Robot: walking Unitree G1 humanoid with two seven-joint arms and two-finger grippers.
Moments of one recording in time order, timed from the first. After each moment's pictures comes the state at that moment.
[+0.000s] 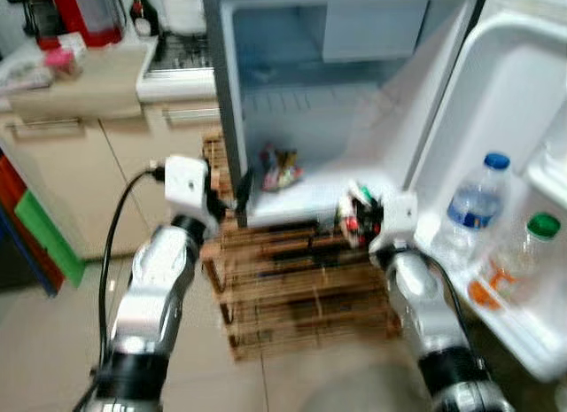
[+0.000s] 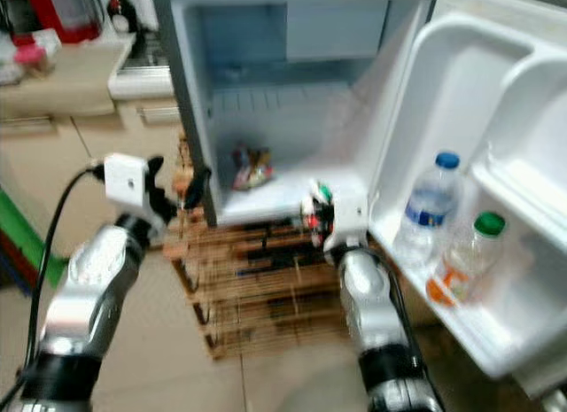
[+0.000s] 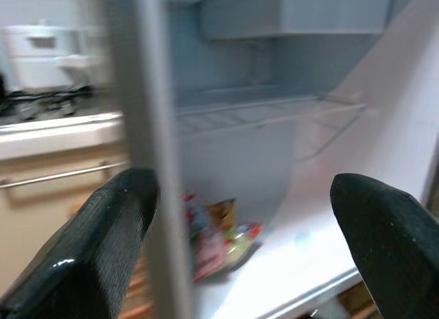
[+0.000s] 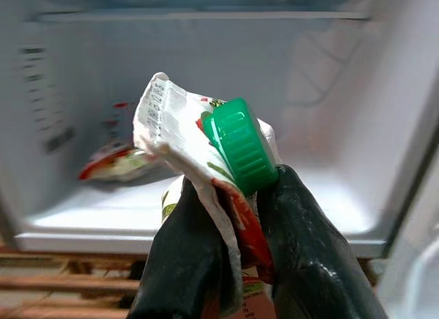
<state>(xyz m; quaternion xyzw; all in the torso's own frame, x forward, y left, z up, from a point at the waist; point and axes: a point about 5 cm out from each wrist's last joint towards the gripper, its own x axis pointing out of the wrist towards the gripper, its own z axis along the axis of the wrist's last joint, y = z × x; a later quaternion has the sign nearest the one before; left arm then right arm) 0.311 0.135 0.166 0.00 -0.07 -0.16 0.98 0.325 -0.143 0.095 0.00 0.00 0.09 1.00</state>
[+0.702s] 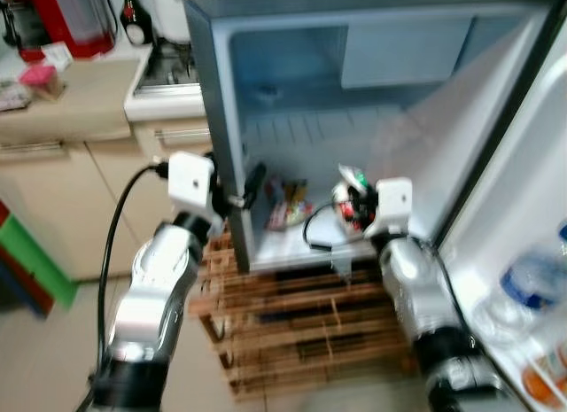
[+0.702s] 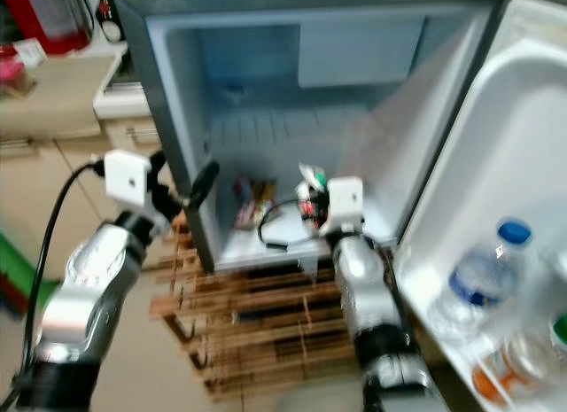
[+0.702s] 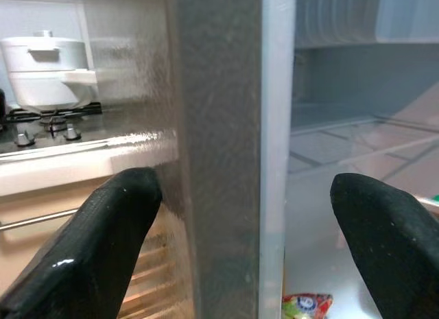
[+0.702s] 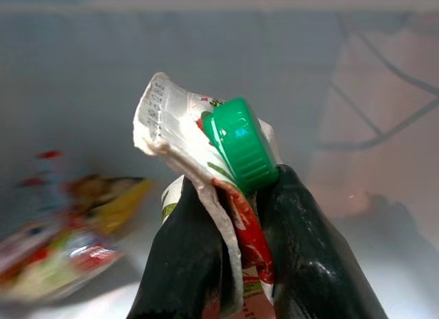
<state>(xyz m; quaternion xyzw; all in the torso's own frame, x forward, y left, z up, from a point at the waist) 0.296 0.120 0.181 0.00 -0.10 -0.21 0.97 0.344 -0.152 0.099 0.00 0.02 0.05 1.00</state>
